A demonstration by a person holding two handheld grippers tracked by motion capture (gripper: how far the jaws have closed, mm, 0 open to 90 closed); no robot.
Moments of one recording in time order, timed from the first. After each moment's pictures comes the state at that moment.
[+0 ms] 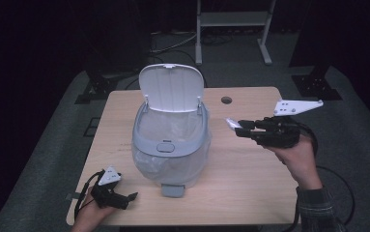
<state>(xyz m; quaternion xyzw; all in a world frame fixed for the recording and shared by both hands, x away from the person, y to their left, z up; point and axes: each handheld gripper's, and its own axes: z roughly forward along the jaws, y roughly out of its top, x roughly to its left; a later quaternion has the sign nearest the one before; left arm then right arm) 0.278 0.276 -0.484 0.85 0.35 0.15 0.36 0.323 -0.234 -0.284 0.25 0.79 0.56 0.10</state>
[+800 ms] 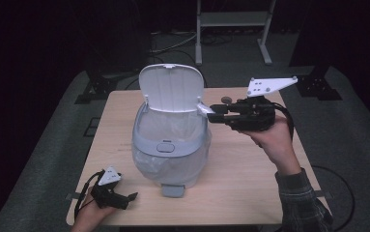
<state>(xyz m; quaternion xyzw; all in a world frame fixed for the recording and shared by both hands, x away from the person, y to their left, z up) 0.278 0.276 -0.484 0.85 0.35 0.15 0.36 0.337 -0.169 -0.233 0.18 0.79 0.58 0.08</state>
